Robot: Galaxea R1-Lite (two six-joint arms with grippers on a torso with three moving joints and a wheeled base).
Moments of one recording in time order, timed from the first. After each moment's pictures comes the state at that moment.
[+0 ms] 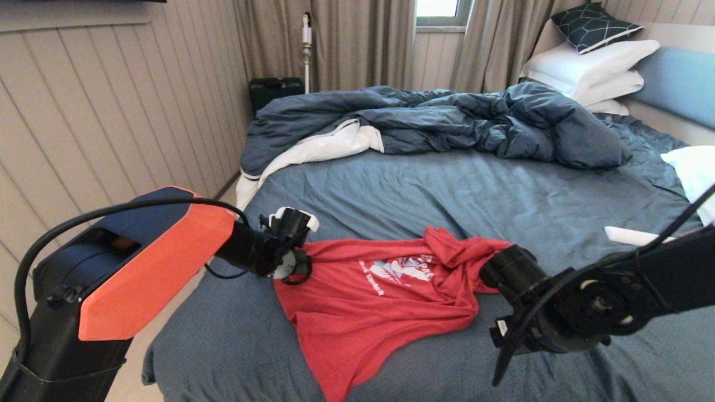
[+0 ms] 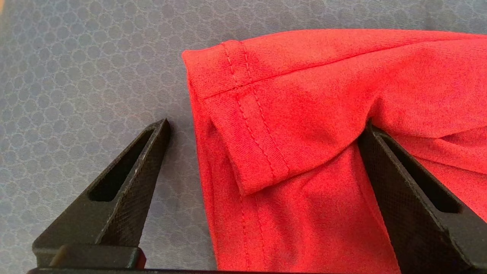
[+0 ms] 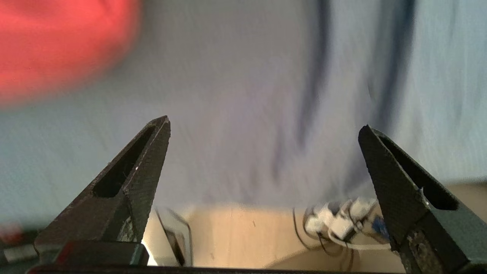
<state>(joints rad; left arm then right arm) -0.48 2.42 -1.54 -0.02 0.47 -0.44 0.43 1.82 -0.84 0.22 -0.54 0.33</state>
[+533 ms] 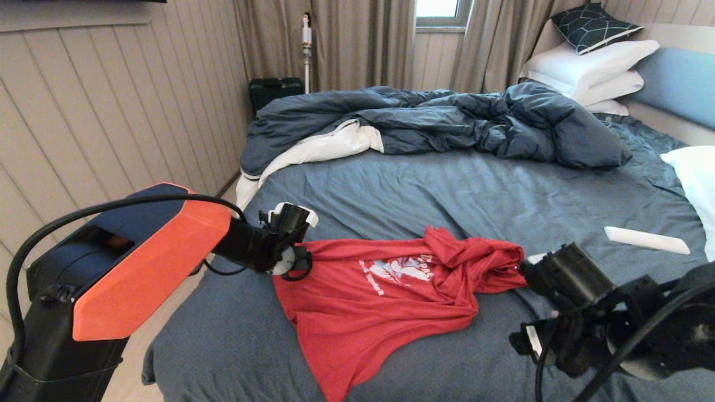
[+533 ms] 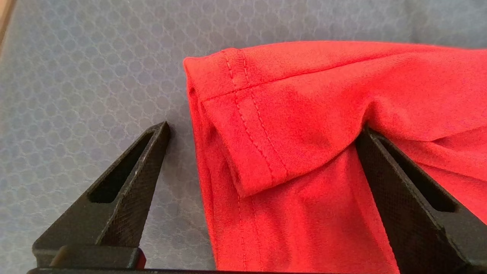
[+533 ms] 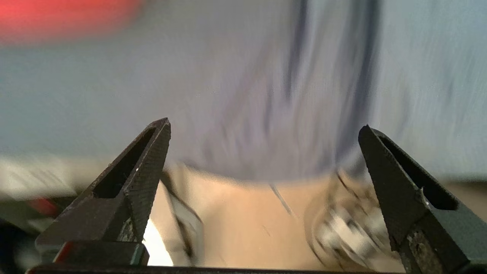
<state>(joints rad) -0.48 2.40 -1.55 -0.02 0.47 -0.44 0.45 1.60 -0.78 0.22 -0.49 0.33</state>
